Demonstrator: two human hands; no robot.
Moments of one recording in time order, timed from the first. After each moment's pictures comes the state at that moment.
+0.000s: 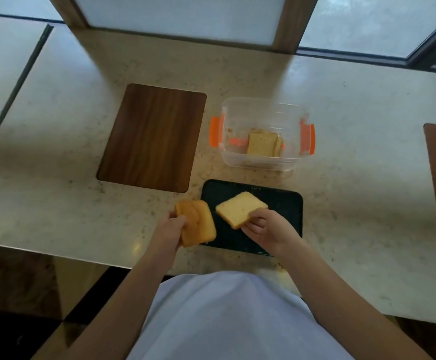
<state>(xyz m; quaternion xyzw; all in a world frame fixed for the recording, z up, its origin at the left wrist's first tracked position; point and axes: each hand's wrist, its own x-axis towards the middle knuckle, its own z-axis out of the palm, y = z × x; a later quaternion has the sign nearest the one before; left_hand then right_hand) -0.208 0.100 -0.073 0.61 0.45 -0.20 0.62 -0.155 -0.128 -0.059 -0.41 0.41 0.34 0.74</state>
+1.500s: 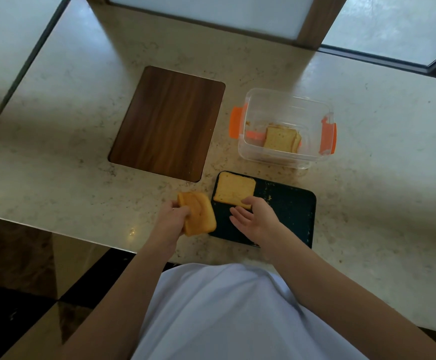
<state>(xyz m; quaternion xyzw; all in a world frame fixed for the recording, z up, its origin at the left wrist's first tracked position) -0.217 0.129 -0.094 0.59 0.45 -0.19 0.64 -0.151 -0.058 -0.060 -0.42 0.49 0.31 0.69</state>
